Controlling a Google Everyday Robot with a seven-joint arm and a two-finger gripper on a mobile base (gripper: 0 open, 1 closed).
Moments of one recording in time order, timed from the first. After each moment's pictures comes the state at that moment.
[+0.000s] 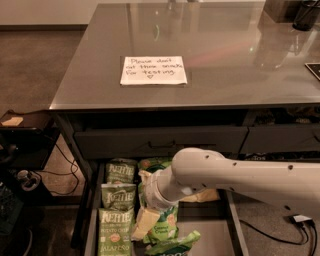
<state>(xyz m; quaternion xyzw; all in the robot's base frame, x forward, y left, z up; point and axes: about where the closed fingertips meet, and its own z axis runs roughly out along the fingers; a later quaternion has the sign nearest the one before) 0.409 0.065 0.616 -0.65 0.69 0.22 0.24</state>
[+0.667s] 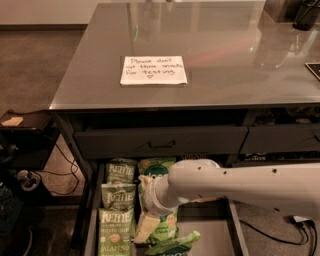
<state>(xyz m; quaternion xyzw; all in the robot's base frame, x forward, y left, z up) 0.414 0.064 0.579 -0.67 0.67 0.19 0.24</state>
